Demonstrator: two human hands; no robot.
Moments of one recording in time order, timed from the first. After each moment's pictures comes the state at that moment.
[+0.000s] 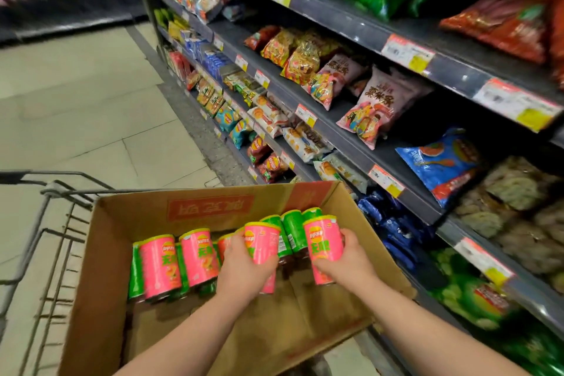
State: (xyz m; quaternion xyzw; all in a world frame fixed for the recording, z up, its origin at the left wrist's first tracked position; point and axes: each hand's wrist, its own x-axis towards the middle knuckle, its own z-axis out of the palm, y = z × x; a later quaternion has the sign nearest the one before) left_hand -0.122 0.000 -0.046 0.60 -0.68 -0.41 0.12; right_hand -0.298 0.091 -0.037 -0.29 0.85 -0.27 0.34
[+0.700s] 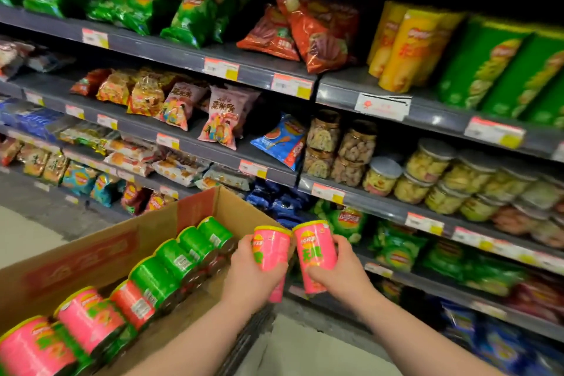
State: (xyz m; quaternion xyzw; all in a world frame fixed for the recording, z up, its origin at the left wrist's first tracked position) left_hand -0.181 0.133 0.004 0.33 -0.81 -0.48 0.07; right_hand -0.254 0.284 0.033 -0.08 0.87 -0.44 0.22
